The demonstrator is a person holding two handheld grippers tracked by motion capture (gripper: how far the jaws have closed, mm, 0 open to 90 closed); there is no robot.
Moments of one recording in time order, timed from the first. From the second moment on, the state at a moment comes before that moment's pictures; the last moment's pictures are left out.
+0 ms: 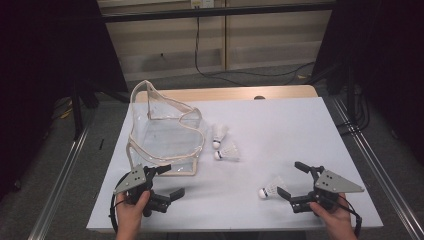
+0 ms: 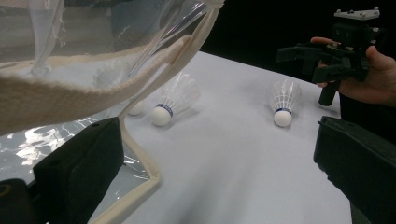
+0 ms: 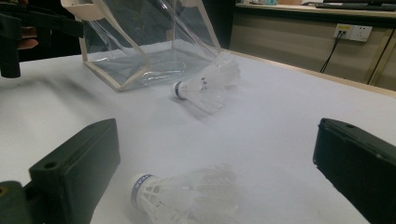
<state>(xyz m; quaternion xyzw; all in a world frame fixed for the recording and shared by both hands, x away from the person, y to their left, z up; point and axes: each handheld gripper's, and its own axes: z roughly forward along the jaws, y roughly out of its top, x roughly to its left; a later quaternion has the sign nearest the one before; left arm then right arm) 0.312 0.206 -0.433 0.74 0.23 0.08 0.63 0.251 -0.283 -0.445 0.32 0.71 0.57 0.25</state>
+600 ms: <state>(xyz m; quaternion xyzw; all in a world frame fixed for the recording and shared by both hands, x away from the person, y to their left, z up) 0.312 0.217 -0.436 0.74 0.24 0.08 0.63 0.255 -0.282 -0.445 0.32 0.71 0.57 0.24</state>
